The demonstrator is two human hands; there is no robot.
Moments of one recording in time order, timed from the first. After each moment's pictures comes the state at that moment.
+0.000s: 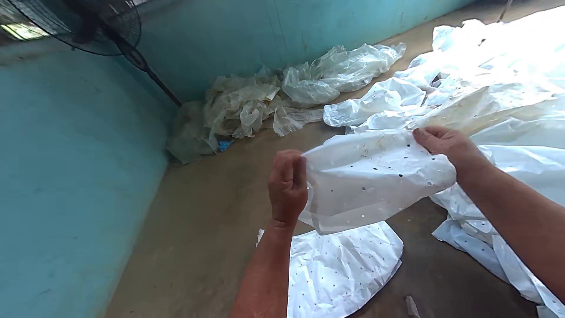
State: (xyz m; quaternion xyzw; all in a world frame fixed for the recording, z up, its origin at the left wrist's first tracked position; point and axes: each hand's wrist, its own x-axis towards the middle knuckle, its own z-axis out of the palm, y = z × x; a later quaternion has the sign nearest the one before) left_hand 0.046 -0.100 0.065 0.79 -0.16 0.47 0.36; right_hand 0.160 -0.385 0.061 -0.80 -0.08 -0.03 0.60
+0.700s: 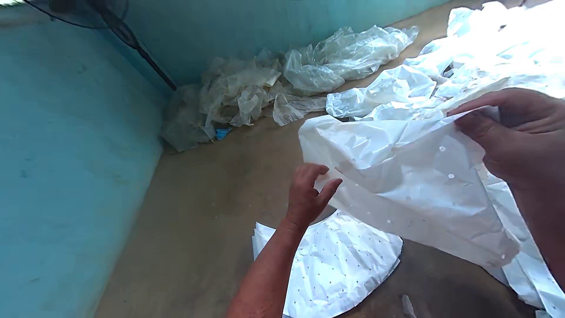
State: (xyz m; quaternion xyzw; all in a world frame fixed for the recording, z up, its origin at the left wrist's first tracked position) left_hand 0.054 -0.106 0.016 0.87 -0.12 0.30 0.37; right_hand 0.141 -0.392 0.091 -0.68 -0.37 -0.21 0.60
